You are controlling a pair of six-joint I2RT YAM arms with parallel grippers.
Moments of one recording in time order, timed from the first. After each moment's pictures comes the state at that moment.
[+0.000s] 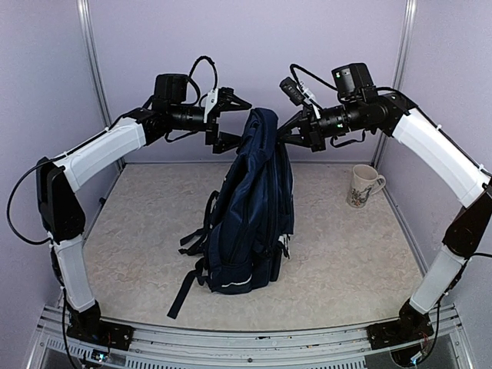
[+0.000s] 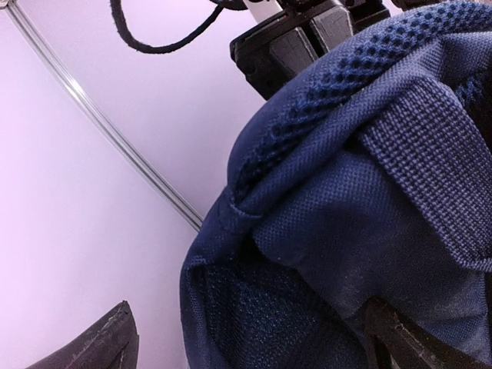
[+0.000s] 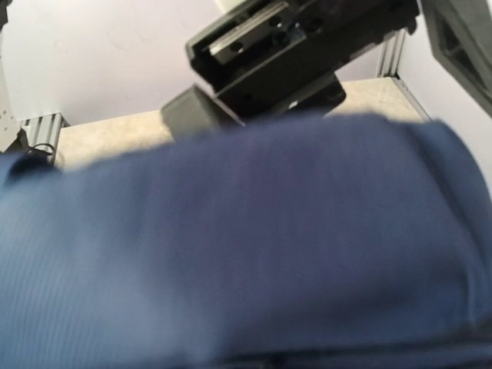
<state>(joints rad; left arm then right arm) -0.56 1.93 1.95 -0.24 0.93 0.77 0.60 1.67 1.92 -0.77 -0.72 -0.38</state>
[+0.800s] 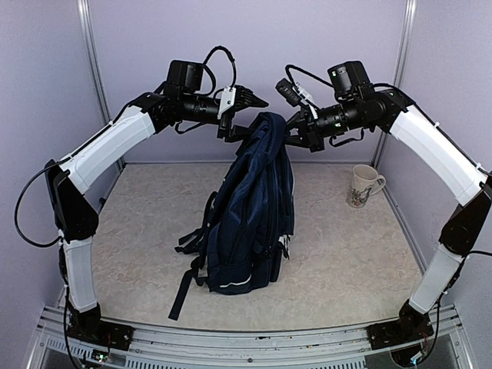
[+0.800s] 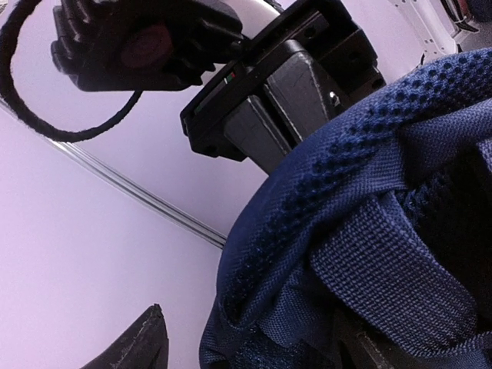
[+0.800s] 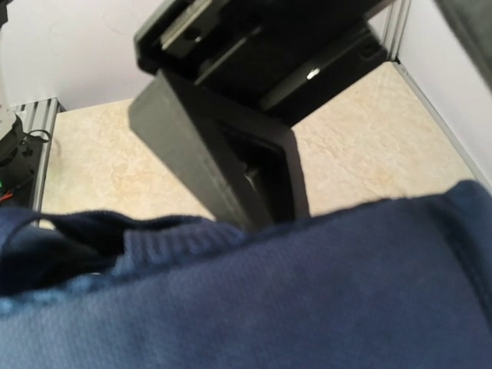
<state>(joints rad) -0.65 2.02 2.22 -0.50 0.85 1.06 0.62 1.71 1.98 -0.83 -0.69 -0.40</state>
